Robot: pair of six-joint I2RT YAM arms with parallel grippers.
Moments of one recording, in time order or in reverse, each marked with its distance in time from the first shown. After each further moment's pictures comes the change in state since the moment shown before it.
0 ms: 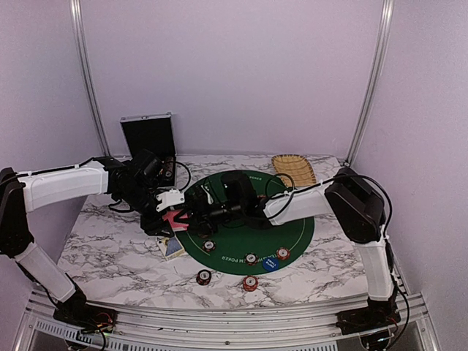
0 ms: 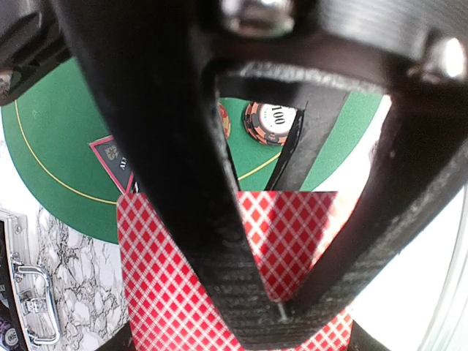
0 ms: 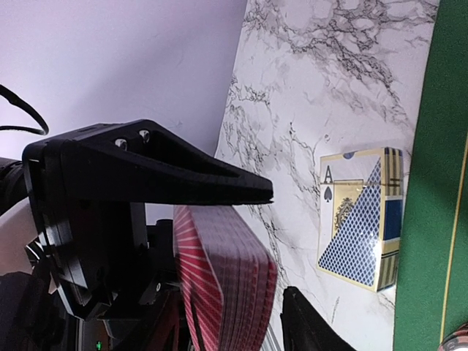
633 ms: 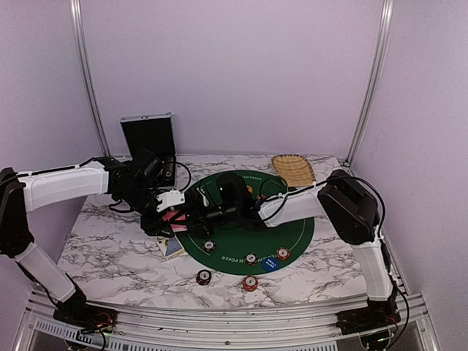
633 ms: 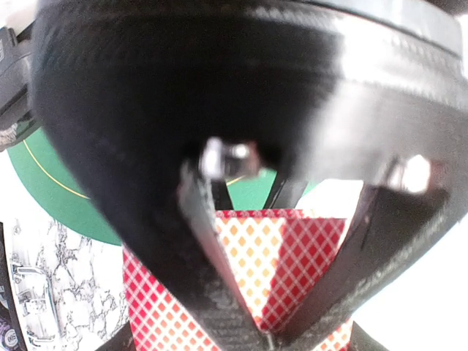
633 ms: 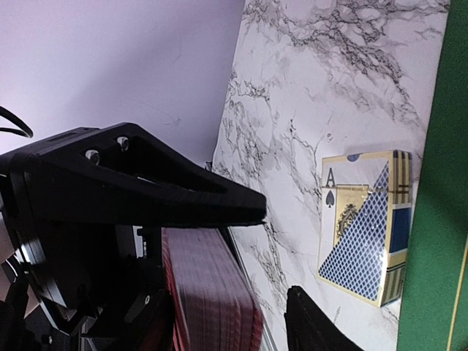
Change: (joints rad) left arm 0.000 0.000 0.000 0.000 0.002 0.000; right arm 0.013 0.052 0.047 0.007 -0.010 0.010
